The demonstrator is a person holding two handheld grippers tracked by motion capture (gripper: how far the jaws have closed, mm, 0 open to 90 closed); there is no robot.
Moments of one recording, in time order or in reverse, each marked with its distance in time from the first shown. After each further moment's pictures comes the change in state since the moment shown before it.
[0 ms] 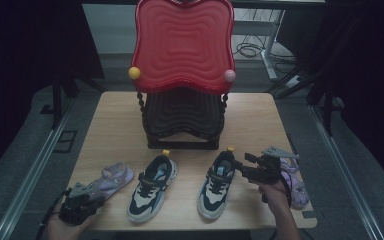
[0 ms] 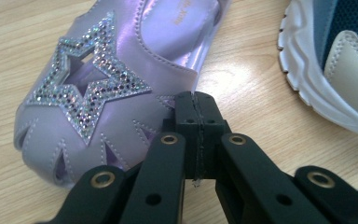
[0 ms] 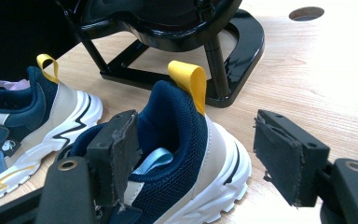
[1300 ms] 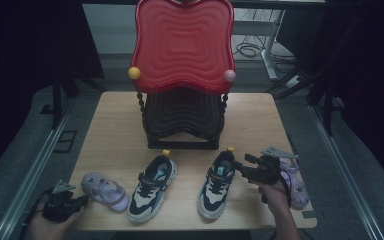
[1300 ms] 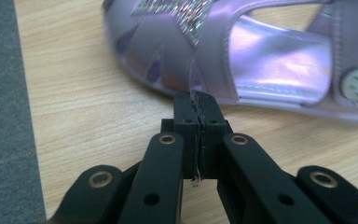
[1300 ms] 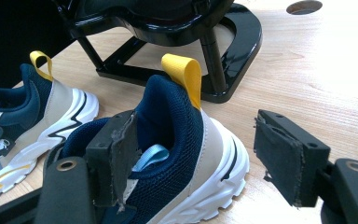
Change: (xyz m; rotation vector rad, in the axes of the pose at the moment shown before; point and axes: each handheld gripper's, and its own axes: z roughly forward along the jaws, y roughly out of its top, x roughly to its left) left arm 0.041 -0.010 -0.008 0.039 0.078 -0.092; right arm -0.002 -0.003 0.003 0.010 -0.009 0.010
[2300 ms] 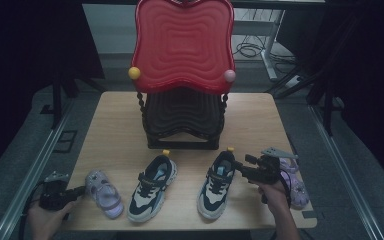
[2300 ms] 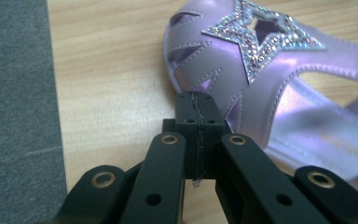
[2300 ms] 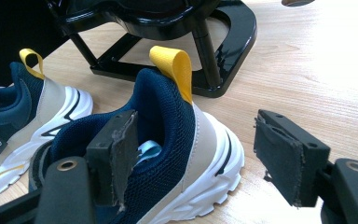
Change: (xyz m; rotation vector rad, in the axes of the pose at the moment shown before) left arm 0.029 0.018 0.009 -0.046 -0.040 -0.091; right arm -0.004 -0.003 0.002 0.013 -0.013 0.020
